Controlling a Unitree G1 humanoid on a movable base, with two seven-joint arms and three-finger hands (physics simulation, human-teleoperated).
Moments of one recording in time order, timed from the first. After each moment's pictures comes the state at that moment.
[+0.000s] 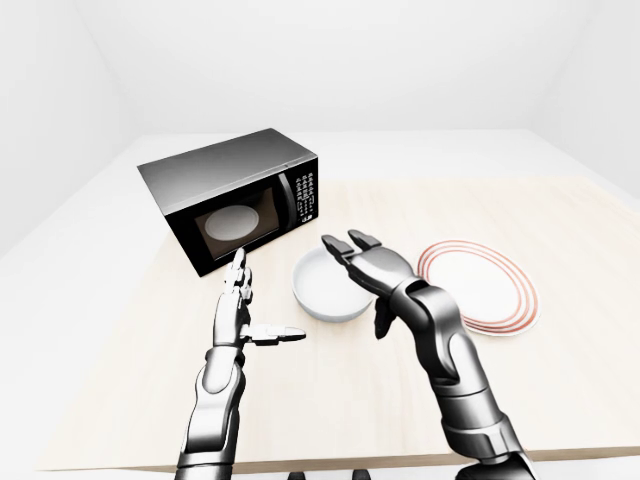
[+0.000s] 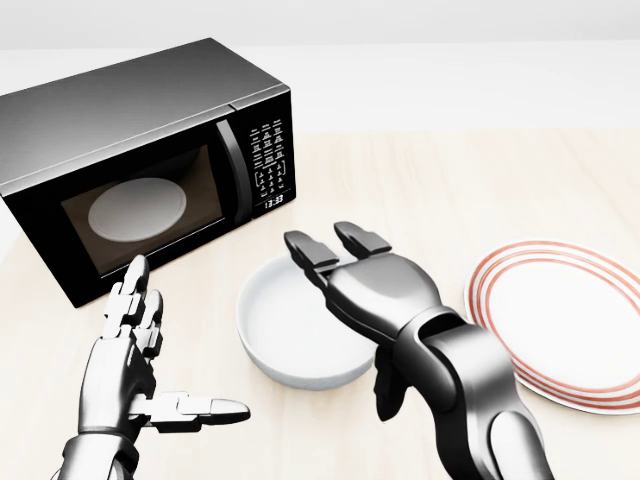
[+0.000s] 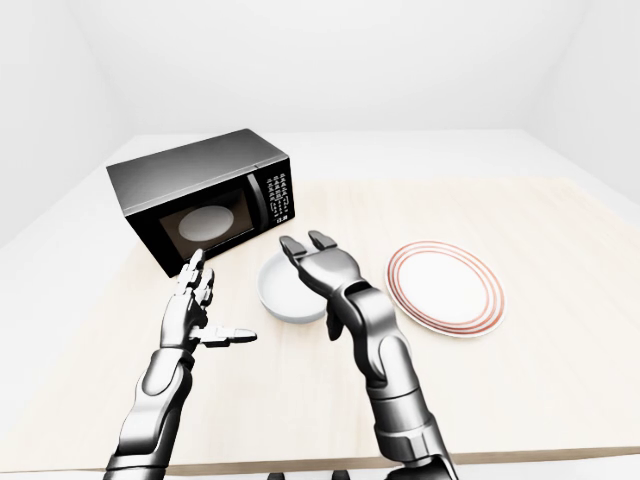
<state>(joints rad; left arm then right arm) 0.00 0.02 0.04 0.01 -0.02 -0.01 -0.04 -0.33 -0.05 0.13 -0.12 -1.22 -0.09 0.70</state>
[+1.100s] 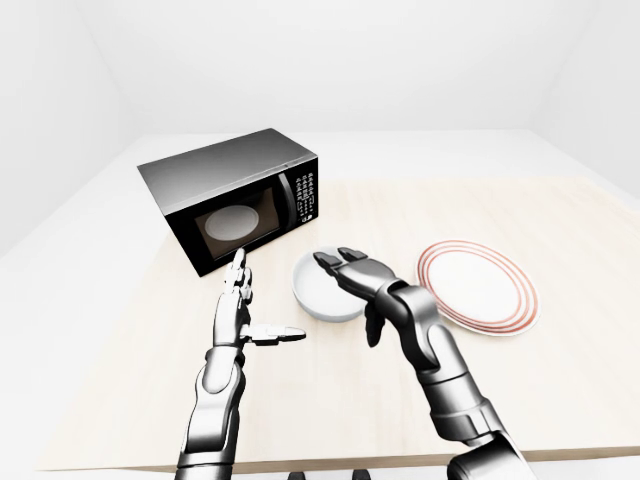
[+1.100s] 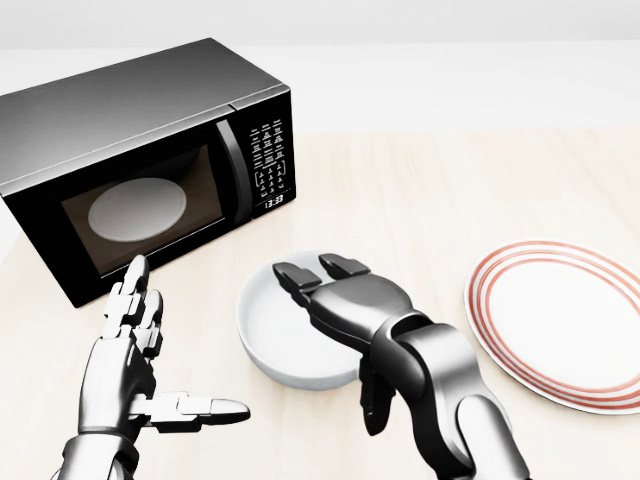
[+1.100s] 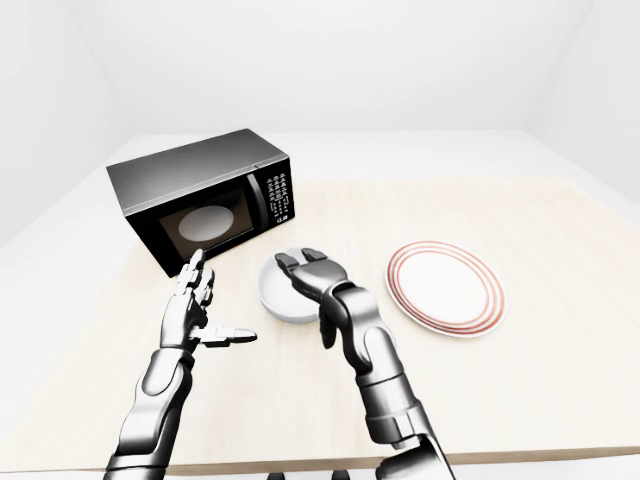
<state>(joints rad) 0.00 0.02 0.04 0.01 -0.02 -0.01 -0.04 -0.40 -0.03 0.16 0.09 -1.21 -0.09 0.70</state>
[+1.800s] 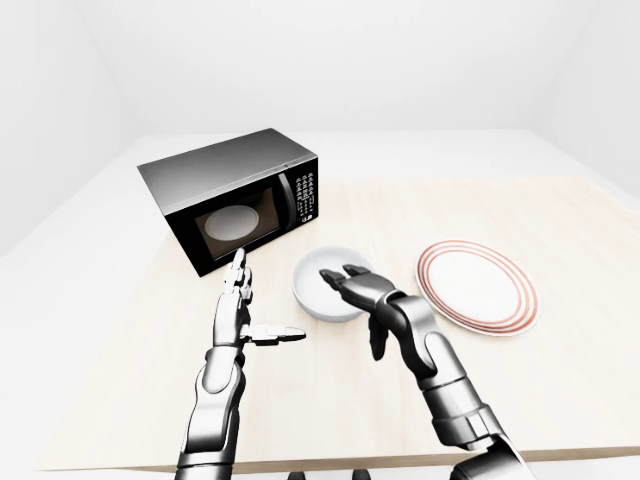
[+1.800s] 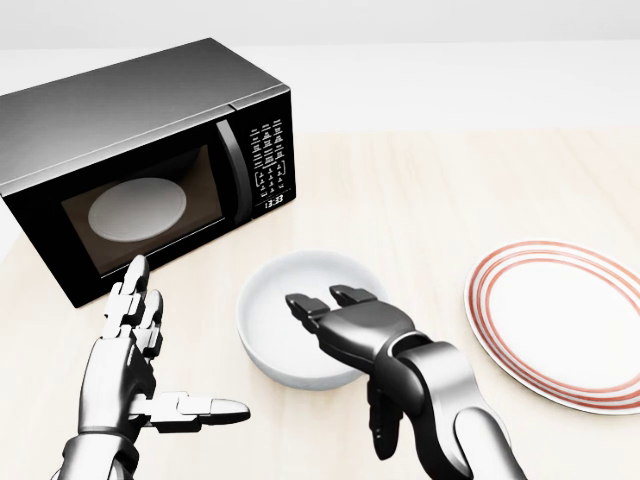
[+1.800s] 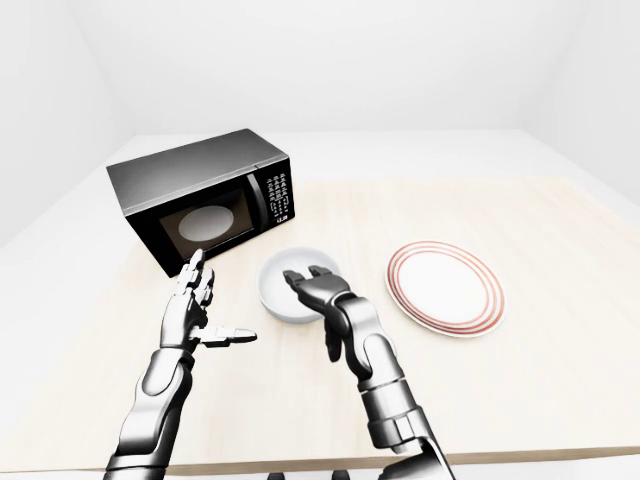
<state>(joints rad) 0.00 0.02 0.04 0.01 -0.02 -0.01 -0.04 -0.36 -0.04 0.16 0.18 -1.23 -0.09 0.70</state>
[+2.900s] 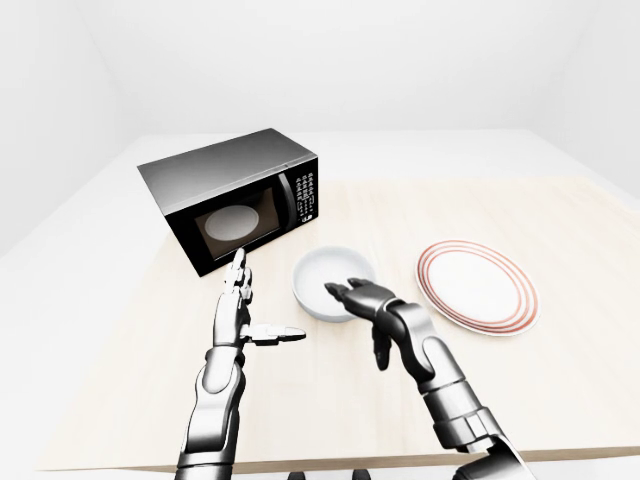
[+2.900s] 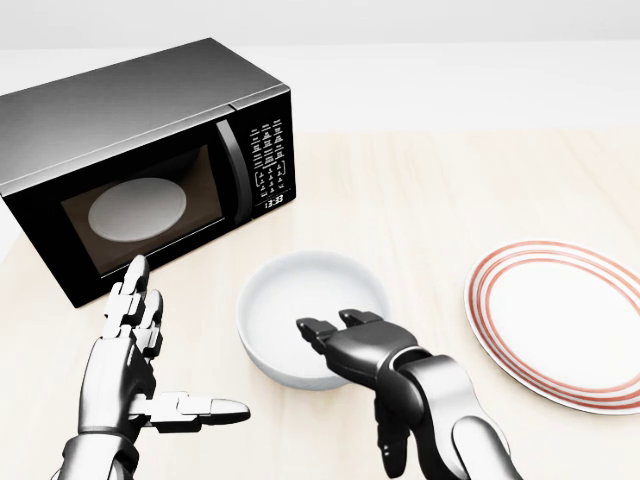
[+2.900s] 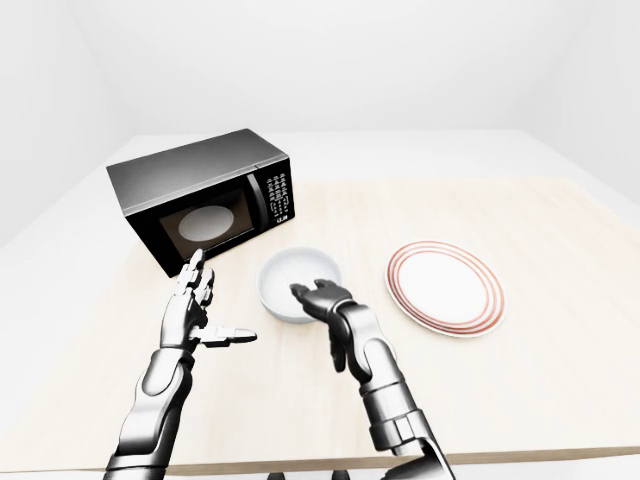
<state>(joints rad) 0.00 0.02 0.04 0.01 -0.02 -0.01 -0.04 -0.35 -0.05 0.16 0.26 -1.26 -0.09 0.70</state>
